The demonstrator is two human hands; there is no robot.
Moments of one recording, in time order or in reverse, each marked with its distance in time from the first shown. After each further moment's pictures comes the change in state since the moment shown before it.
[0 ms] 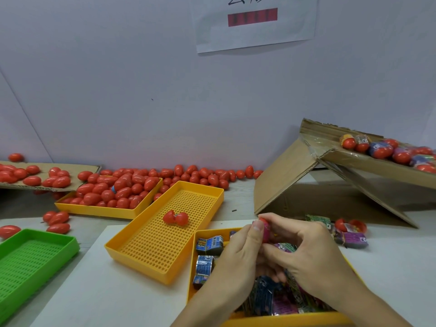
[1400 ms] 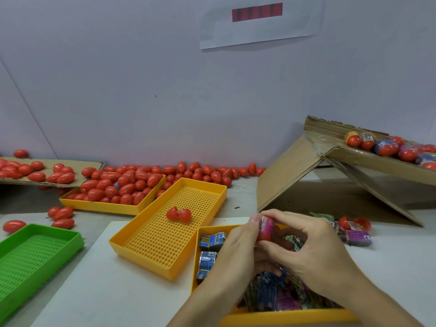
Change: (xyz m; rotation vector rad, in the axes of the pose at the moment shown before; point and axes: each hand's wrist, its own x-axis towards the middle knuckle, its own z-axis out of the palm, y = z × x) left_hand -0.001 0.005 -0.002 -0.118 0.070 -0.100; right_hand -0.001 -0.008 -0.002 -0.129 0.015 -0.051
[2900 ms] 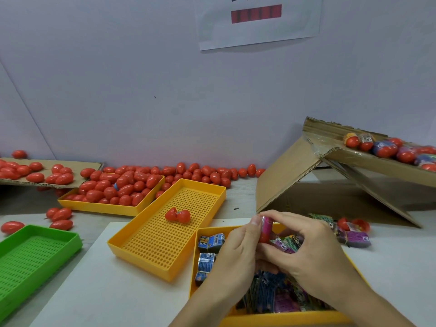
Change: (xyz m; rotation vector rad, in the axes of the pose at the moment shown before) left_hand 0.004 -0.003 0.000 0.111 0.022 0.109; right_hand -0.001 -0.003 0.002 -0.091 0.033 -0.002
